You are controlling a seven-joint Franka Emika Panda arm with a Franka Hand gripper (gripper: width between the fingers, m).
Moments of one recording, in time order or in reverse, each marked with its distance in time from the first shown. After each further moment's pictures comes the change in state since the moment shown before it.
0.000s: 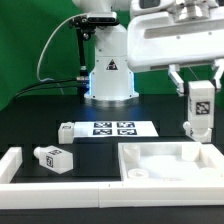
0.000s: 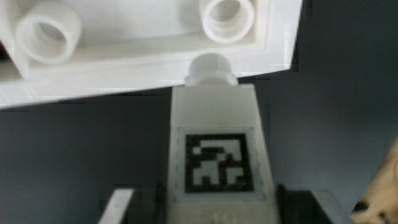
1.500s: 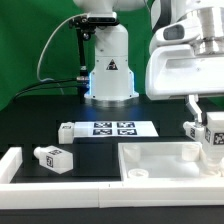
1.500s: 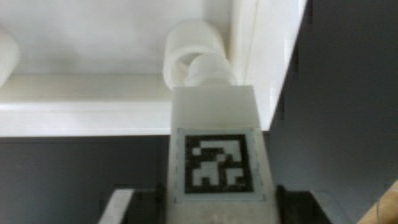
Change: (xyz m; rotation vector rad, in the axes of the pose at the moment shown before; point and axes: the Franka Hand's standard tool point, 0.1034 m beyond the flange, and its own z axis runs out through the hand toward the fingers) arm -0.030 -0.016 0.039 -0.010 0.033 -0.045
